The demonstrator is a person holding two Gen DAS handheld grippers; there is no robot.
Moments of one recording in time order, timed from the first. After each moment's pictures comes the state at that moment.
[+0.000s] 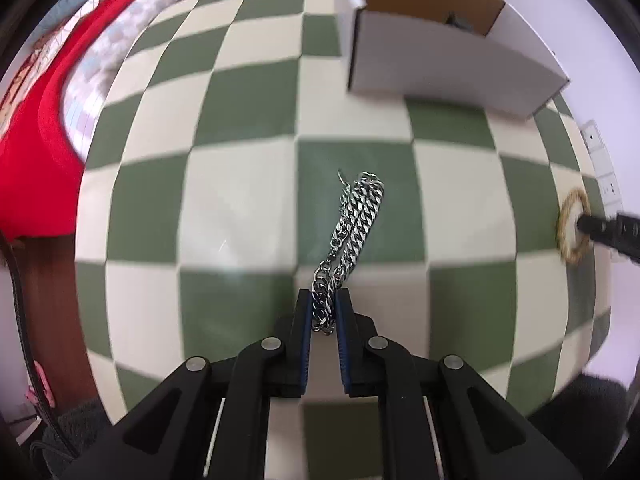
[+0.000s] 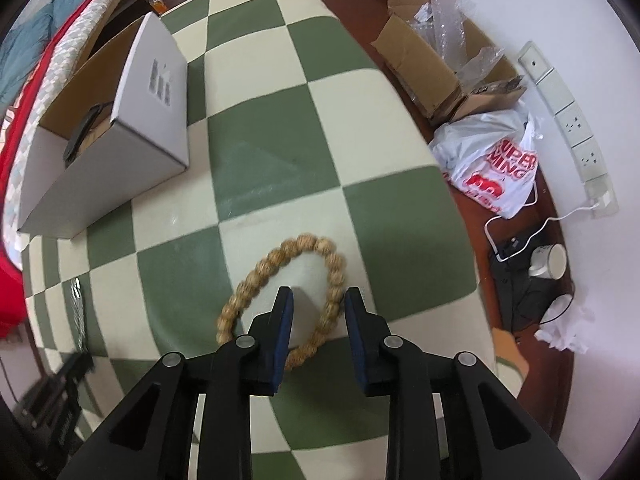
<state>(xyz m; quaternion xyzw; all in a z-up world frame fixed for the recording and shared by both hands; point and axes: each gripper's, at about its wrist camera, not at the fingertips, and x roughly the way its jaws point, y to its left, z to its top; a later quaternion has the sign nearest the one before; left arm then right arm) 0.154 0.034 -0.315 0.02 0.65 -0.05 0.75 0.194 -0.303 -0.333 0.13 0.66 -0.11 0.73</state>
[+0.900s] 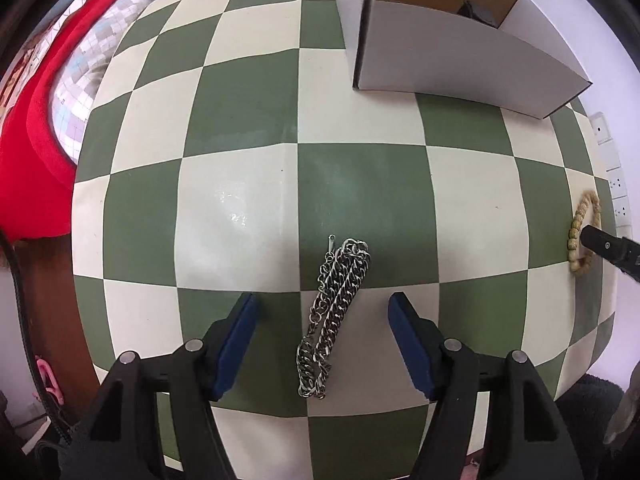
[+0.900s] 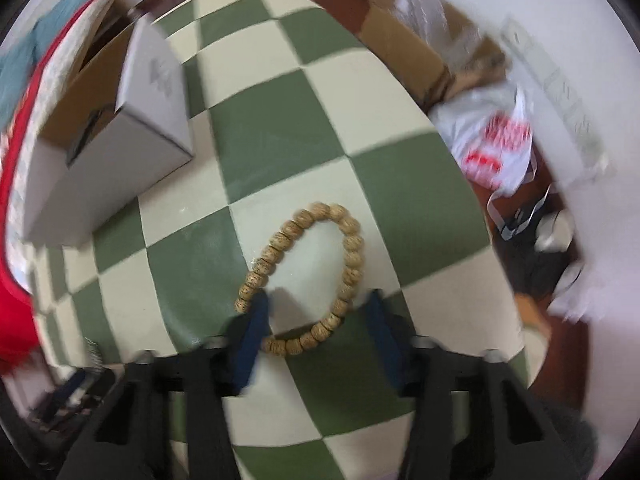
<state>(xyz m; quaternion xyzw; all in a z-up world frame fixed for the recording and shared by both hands) 0.183 0.032 -0.328 0.03 0.68 -0.04 0.74 0.184 -0.276 -0.333 0.14 0.65 -0.13 0.73</state>
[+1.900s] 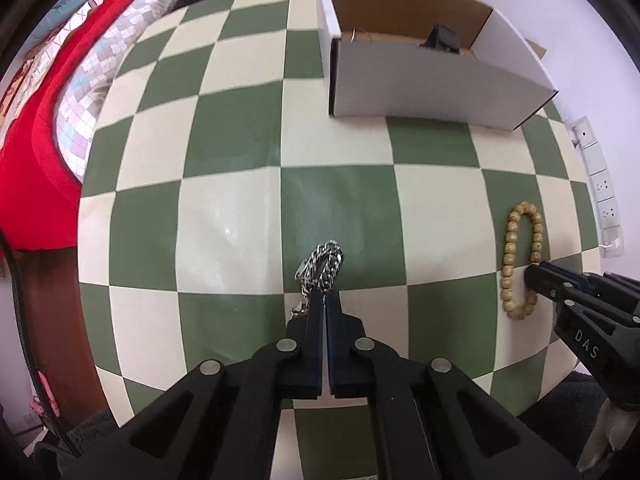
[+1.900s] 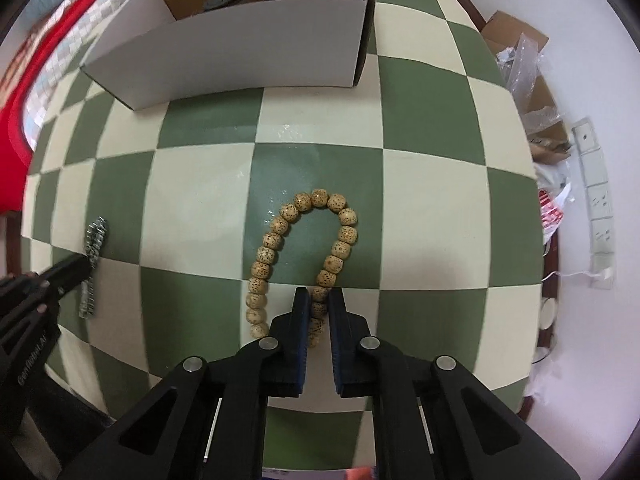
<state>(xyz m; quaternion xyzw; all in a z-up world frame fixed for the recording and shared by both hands) 0.178 0.013 -0.295 0.03 0.65 -0.06 0.76 0.182 -0.186 -0.335 0.01 0.69 -0.01 0.72</state>
